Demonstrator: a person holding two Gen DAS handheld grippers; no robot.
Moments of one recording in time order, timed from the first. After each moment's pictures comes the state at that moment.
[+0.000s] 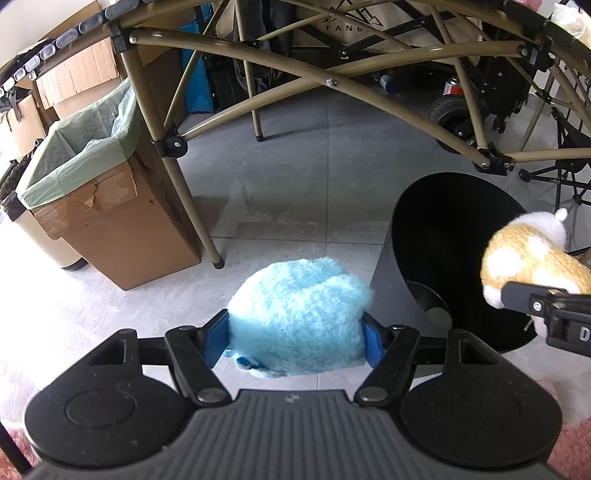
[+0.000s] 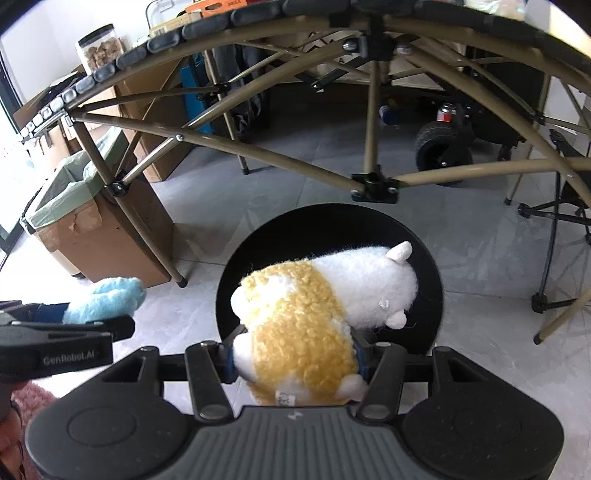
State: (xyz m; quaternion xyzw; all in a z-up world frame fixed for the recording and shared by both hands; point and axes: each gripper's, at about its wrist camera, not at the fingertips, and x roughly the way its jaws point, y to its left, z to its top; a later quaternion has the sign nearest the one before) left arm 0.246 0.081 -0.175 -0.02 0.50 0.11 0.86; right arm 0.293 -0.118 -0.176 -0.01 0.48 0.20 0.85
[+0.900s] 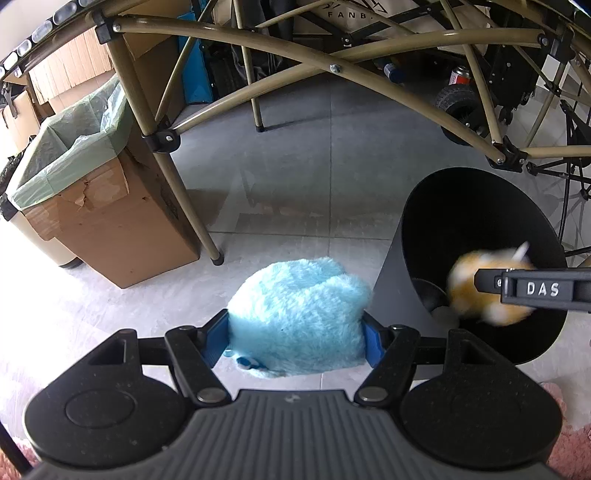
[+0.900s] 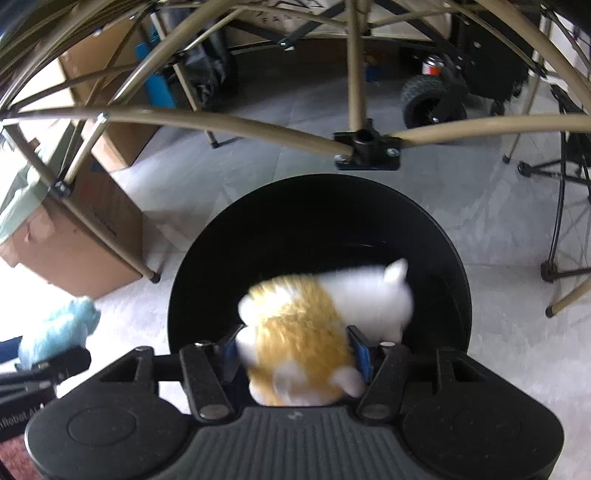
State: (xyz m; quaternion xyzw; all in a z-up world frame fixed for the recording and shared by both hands) left arm 0.265 0.084 -0.187 -0.02 0.52 0.12 0.85; right arm 0.346 -0.110 -0.226 0.02 0.54 0.15 0.83
